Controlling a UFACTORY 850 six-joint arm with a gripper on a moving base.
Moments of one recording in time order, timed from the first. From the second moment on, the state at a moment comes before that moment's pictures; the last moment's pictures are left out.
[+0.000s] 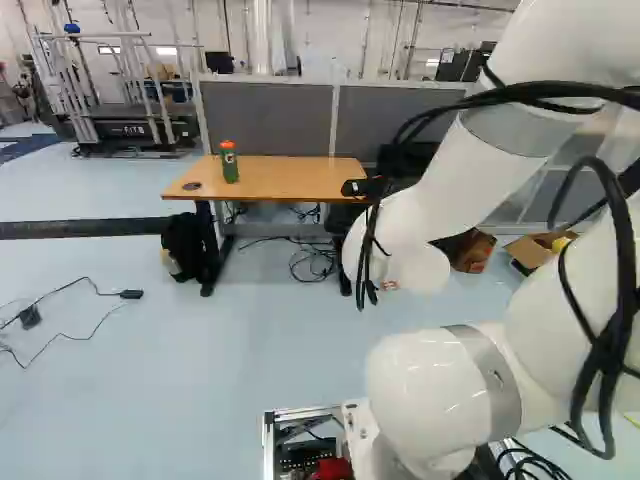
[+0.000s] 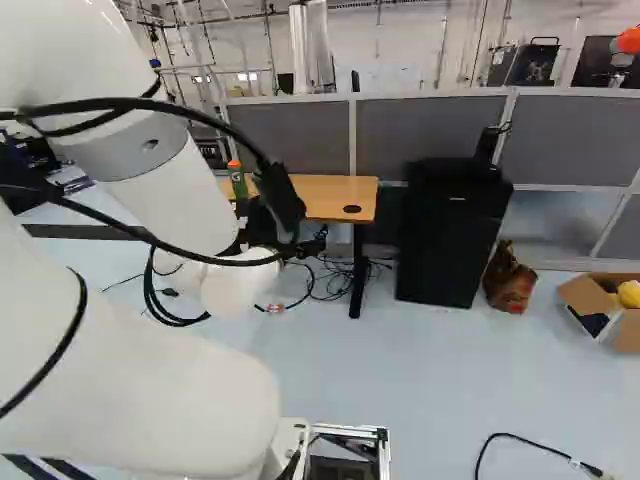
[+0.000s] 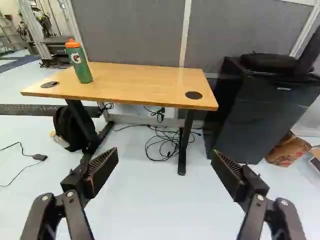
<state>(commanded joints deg) 0.0 16.0 -5.0 0.0 50.0 0.0</state>
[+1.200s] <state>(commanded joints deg) 0.0 16.0 -5.0 0.0 50.0 0.0</state>
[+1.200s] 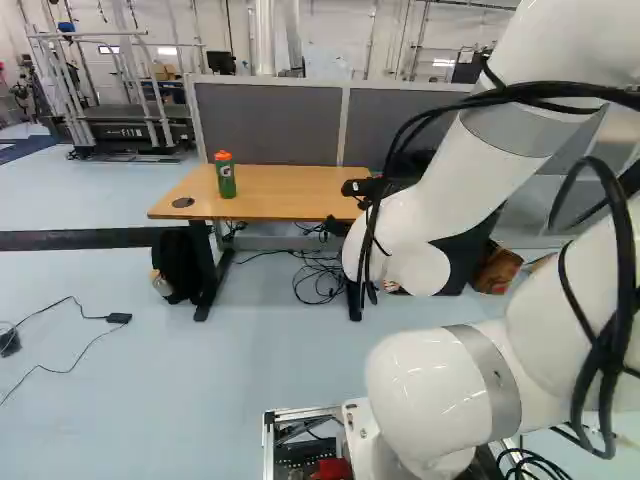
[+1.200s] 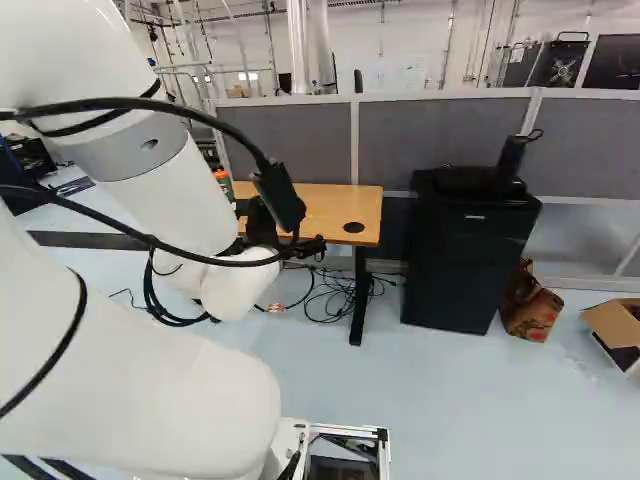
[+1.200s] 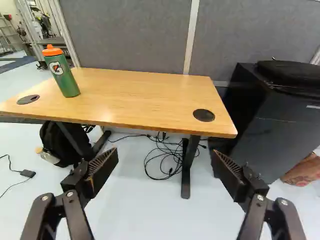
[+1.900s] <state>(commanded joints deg) 0.0 16.0 -5.0 0.0 50.0 0.0</state>
